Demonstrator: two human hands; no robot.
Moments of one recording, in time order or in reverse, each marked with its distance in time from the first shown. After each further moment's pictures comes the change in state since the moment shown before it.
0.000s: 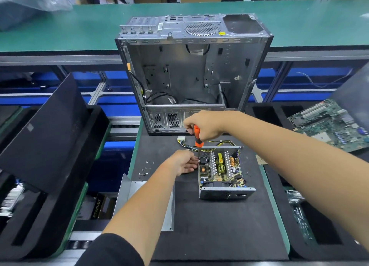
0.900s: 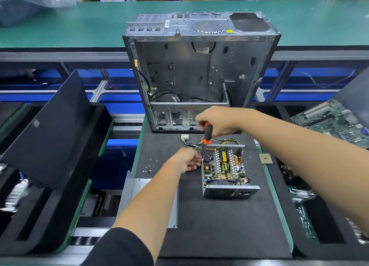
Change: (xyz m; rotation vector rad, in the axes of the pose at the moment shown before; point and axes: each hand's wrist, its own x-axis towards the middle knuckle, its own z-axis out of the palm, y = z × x) left_hand -0.003 0.001 -0.001 -0.023 0.000 -0.010; right_hand -0.009 0.009 0.000 -0.051 0.051 0.016
